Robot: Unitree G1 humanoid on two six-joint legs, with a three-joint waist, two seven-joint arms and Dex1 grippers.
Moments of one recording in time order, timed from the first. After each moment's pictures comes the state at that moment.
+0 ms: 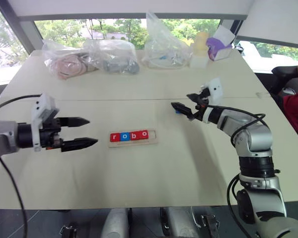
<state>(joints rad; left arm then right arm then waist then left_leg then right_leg) -0.31 0.97 0.30 -0.30 -0.82 0.87 -1.07 -0.62 -0.36 -0.16 0.03 0.31 0.76 0.49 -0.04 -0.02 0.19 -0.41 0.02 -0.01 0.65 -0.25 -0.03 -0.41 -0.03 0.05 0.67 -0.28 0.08</state>
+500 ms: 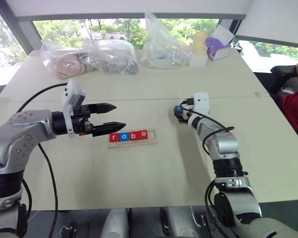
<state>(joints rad) -0.45 0.84 0.17 -0.31 -0.81 0.87 -0.95 -0.62 -0.16 -0.09 0.23 0.13 0.64 0.12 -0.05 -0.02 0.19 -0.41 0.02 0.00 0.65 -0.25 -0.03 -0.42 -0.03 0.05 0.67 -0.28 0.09</state>
